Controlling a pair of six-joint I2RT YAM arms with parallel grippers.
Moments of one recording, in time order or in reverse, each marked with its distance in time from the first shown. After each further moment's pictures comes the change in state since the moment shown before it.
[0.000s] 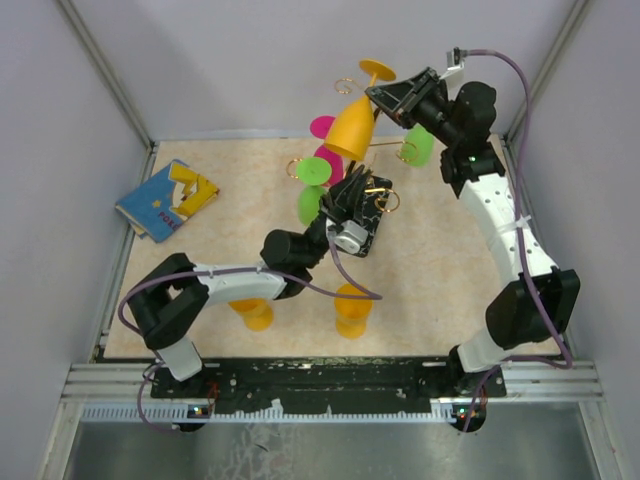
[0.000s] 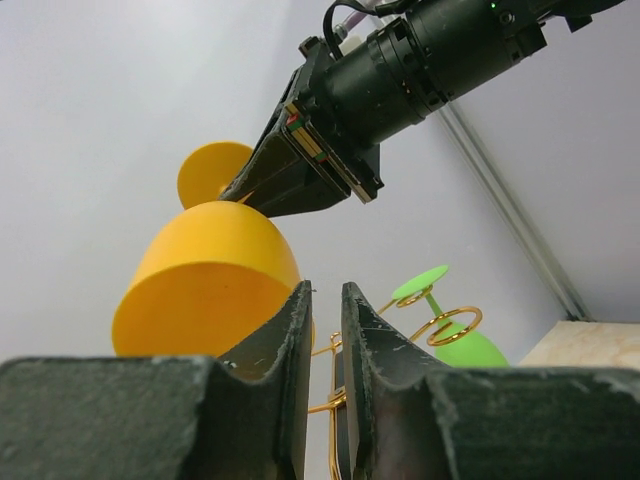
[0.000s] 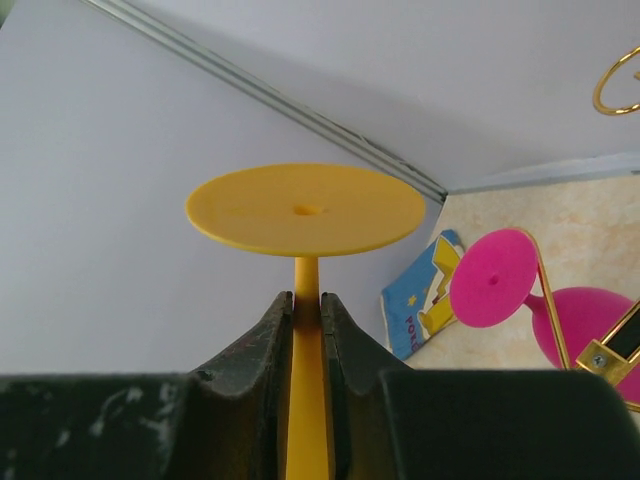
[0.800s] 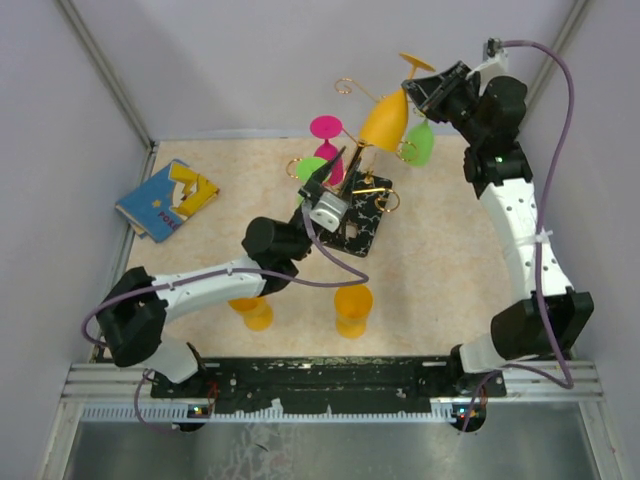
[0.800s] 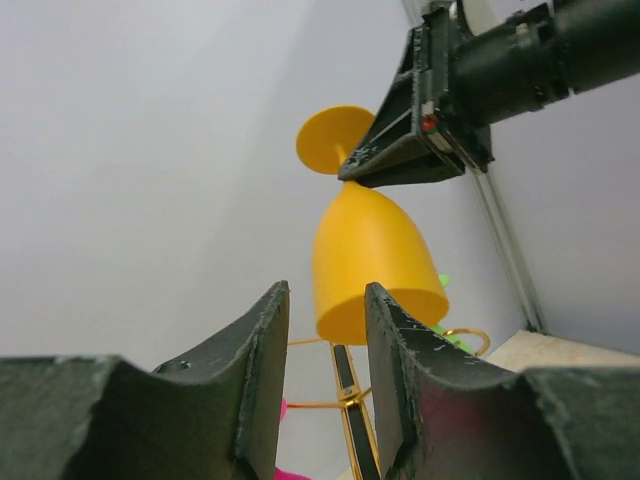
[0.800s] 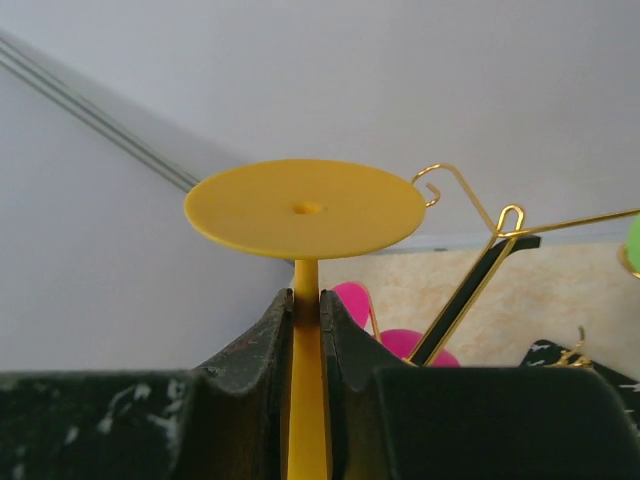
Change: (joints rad) left arm 0.009 -0.172 0.003 -0.211 -0.097 -0.175; right arm -0.090 -0.048 0.049 -0.167 0.149 -0.313
